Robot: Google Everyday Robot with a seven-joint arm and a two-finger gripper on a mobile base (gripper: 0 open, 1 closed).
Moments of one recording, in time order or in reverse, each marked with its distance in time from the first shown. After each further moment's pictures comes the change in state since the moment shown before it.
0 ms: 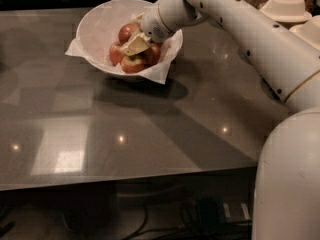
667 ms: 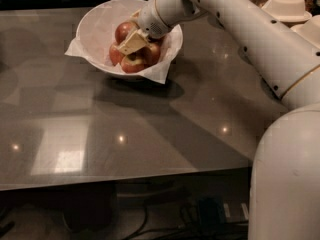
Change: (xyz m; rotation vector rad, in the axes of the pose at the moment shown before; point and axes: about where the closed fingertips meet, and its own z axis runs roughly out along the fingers) arm -0.012 -0.006 -0.009 0.012 0.000 -0.034
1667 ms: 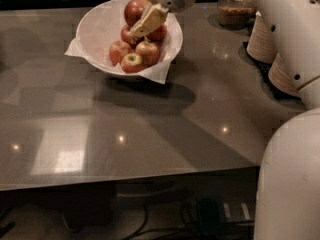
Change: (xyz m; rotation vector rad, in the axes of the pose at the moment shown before) arm -0.036 0.001 -0.077 -0.051 -0.056 -0.153
